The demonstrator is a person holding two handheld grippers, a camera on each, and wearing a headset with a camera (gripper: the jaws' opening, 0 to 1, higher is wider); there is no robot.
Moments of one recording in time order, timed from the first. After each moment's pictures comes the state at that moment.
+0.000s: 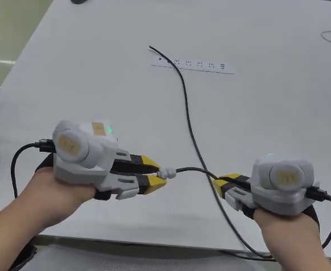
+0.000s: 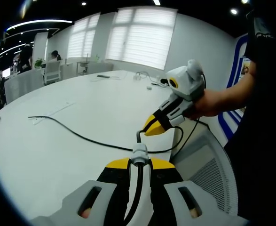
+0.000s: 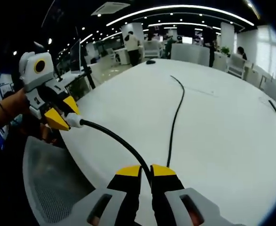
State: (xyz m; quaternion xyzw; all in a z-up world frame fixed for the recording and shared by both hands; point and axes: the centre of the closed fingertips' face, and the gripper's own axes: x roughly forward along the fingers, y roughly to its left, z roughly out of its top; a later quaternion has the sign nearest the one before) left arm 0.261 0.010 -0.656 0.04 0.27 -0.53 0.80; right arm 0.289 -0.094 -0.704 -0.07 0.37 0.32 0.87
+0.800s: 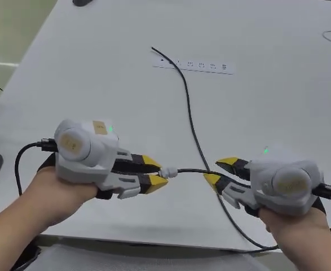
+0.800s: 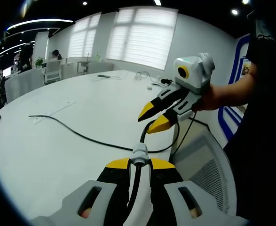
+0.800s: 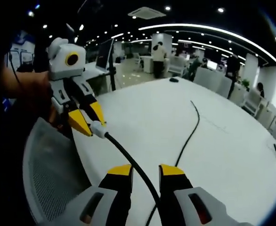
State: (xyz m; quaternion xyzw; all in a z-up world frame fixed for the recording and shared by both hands) left arm 0.259 0.012 -0.654 0.04 0.28 -0.53 0.80; right arm 0.288 -0.056 -0.662 -0.18 0.27 0.42 0.85
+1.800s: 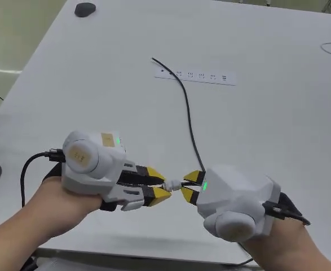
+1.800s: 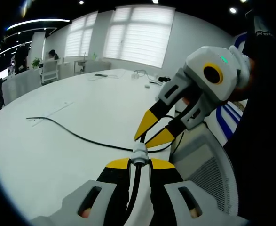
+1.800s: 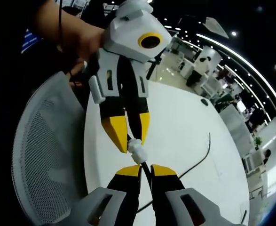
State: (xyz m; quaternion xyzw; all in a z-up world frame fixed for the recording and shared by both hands) left arm 0.263 0.007 -0.656 0.05 0.28 -0.54 0.79; right arm 0.269 -0.006 -0.659 -0.39 0.21 0.49 0.75
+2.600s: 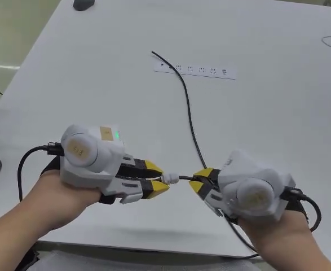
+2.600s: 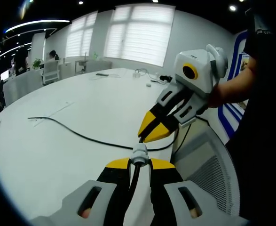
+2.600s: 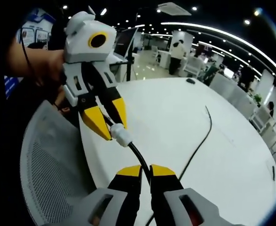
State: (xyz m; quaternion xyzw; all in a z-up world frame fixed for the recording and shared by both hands) left arm 0.263 0.009 -0.658 0.06 0.28 -0.53 0.80; right arm 0.279 -0.035 -0.678 -0.23 0.29 0.44 0.82
